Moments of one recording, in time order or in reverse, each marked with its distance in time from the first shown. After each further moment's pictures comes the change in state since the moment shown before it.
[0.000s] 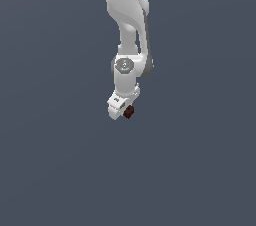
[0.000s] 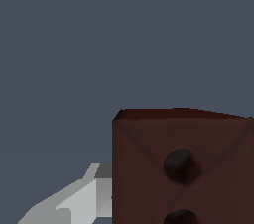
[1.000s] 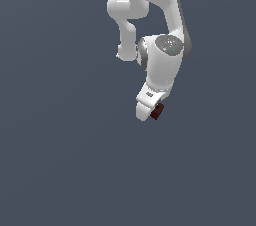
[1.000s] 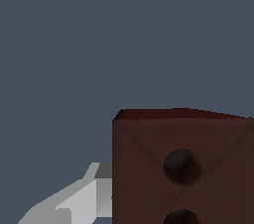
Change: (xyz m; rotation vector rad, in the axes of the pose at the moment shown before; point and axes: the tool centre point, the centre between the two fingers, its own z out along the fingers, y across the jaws) arm 0.135 -0.013 -0.119 0.000 0.001 -0.002
